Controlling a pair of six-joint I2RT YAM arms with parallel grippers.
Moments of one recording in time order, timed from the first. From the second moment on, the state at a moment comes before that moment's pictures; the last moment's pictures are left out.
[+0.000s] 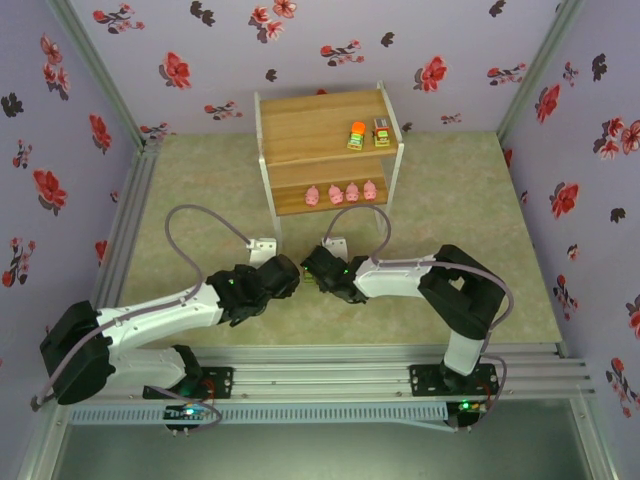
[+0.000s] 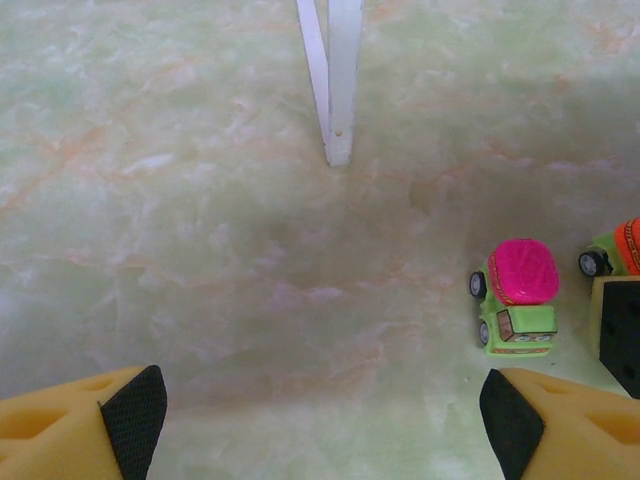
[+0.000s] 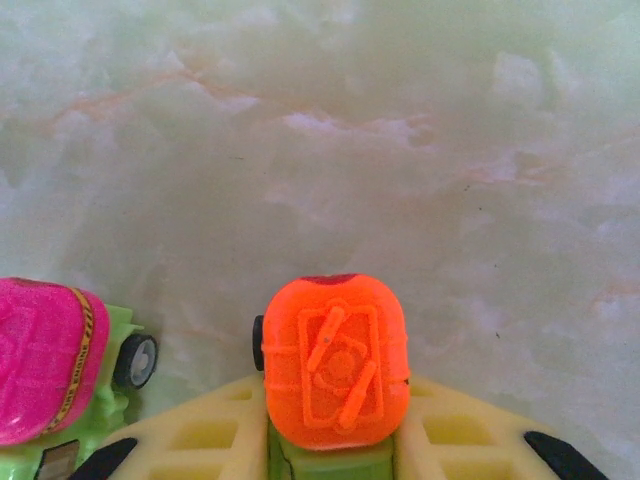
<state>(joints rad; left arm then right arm) -1.03 1.21 0.73 -0.54 -0.60 -0.79 0.99 1.78 0.94 -0.28 0.39 0.76</state>
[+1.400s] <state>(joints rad) -0.99 1.20 0.69 -0.45 -0.49 -0.78 1.02 1.53 0.93 -0.43 0.46 0.74</state>
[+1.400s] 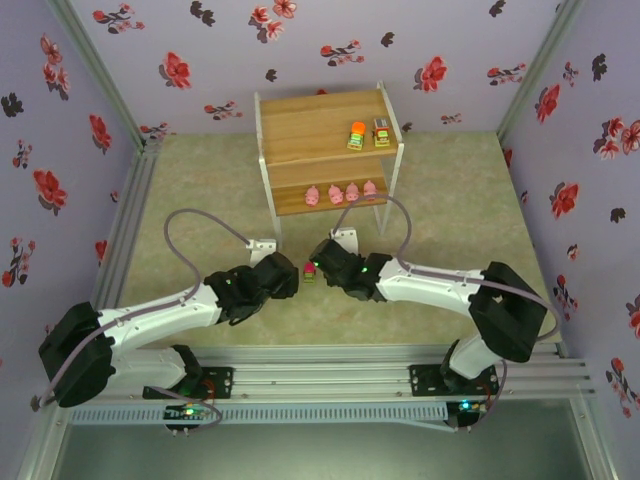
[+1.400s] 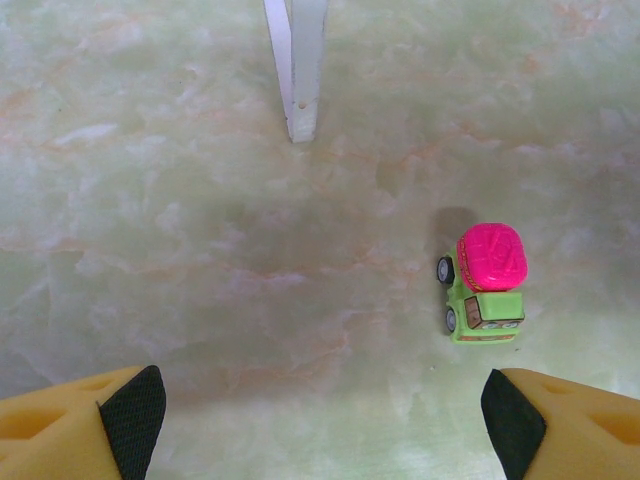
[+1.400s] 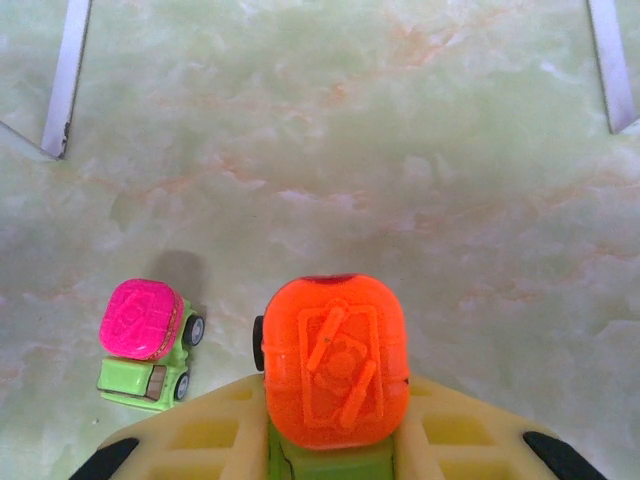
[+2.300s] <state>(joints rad) -0.99 1.23 0.69 -0.42 -0.46 -0.76 1.06 1.34 1.11 -0.61 0.56 0.65</state>
